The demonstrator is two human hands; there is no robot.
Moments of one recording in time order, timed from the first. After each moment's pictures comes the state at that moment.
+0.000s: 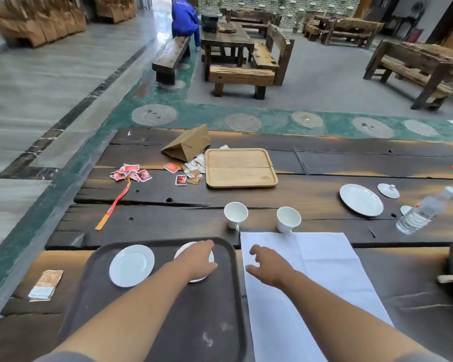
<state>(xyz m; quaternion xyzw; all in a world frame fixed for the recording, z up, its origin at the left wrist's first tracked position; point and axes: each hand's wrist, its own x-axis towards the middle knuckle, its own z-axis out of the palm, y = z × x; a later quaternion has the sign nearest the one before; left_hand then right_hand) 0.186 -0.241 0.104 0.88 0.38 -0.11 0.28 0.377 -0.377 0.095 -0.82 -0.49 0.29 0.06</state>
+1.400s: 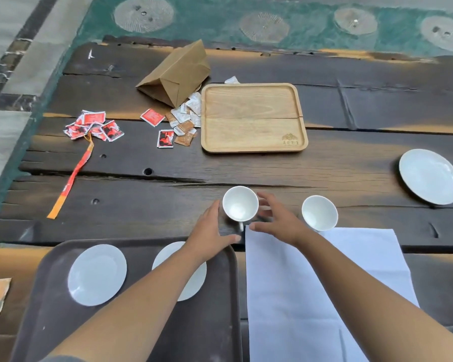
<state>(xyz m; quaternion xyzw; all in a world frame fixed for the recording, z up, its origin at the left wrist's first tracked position) 0.300 -0.157 0.001 0.72 0.46 0.04 0.52 0.504 -0.242 0.027 -0.71 -0.36 0.52 0.29</state>
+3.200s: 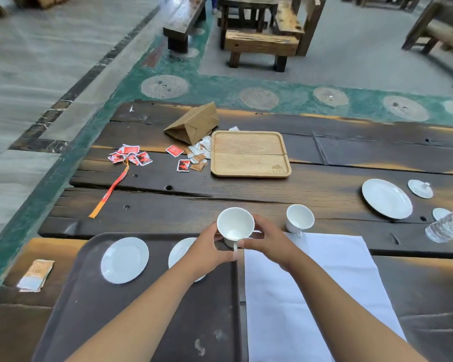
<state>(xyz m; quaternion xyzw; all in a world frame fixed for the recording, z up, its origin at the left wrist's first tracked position) 0.228 -0.242 0.106 0.67 0.41 0.11 0.61 0.413 -0.320 0.122 -0.66 -0.41 0.50 0.39</state>
